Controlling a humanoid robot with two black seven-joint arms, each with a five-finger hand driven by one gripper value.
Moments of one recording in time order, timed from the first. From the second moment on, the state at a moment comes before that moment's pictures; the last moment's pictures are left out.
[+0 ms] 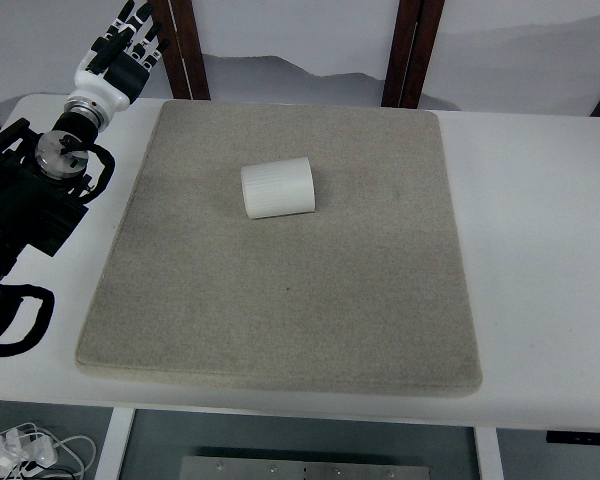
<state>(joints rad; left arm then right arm) -1.11 0.12 -0.66 -0.08 -0.42 -0.44 -0.10 0.00 0.00 -0.01 0.19 -0.04 -0.01 -0.03</state>
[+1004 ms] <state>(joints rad) -1.14 0.24 -0.55 -0.16 -0.33 -0.45 -0.12 0.00 0.00 -0.01 0.19 -0.04 -0.01 -0.03</state>
